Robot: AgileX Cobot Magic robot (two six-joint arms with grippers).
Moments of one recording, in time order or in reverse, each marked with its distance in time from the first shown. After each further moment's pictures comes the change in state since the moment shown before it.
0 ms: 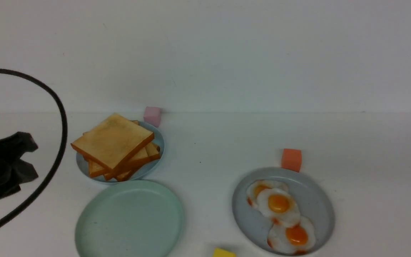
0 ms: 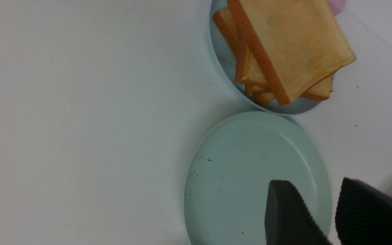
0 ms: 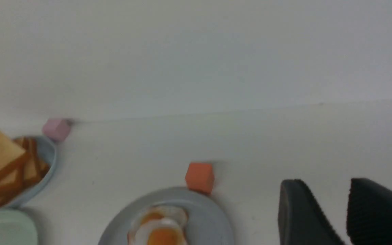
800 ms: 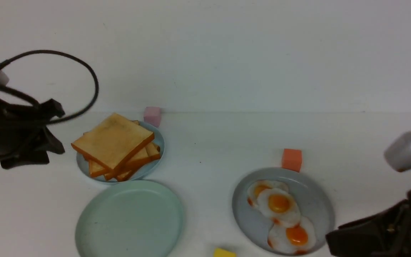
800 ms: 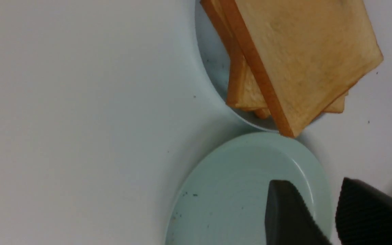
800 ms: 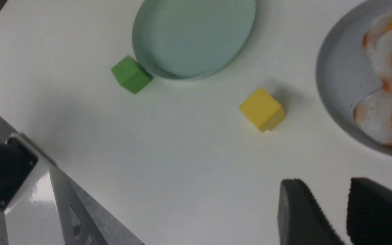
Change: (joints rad) right arm 0.189 0.349 -0.157 0.773 0.337 -0.656; left arm 0.189 0.457 -0.339 -0.342 0.154 0.453
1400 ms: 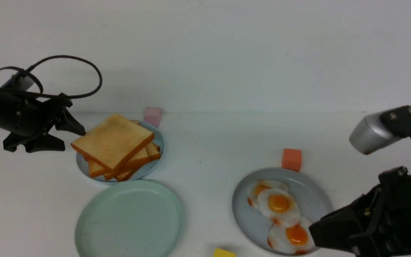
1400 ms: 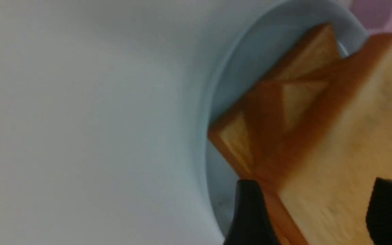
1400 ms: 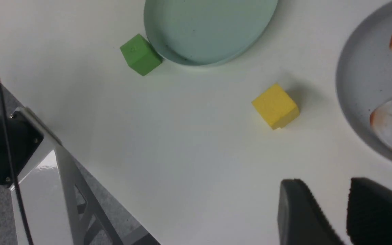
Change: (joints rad) right arm 0.000 0.099 -0.081 0.024 0.053 -0.050; left arm 0.110 0.527 -0.370 -0.284 0.067 0.400
